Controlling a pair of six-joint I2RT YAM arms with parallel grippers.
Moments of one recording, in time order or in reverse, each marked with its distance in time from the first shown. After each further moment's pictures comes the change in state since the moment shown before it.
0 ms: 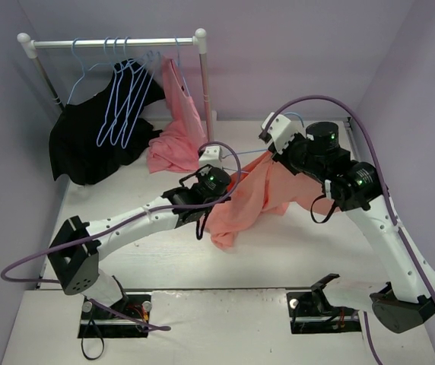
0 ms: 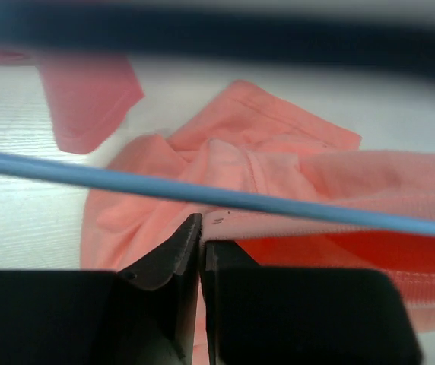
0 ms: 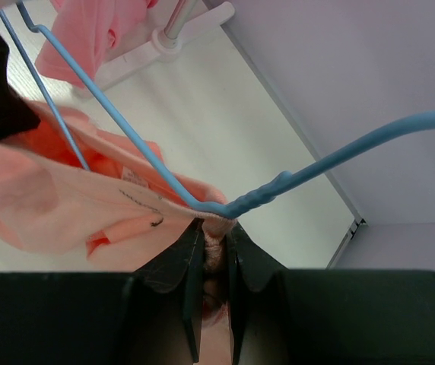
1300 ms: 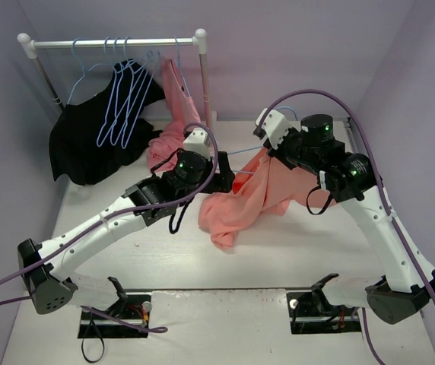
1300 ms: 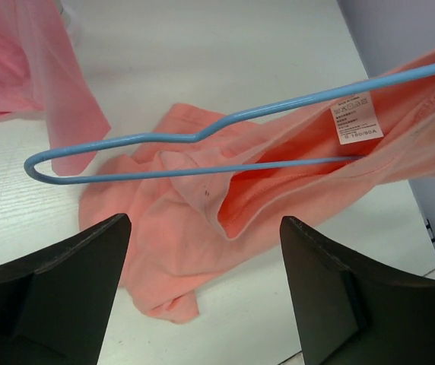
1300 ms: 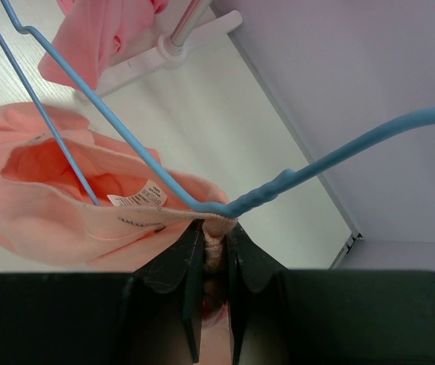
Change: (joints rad) left arm 0.031 -0.212 0.140 -0.181 0.184 0.139; right arm -0.001 0.064 0.059 -0.013 -0.041 -0.042
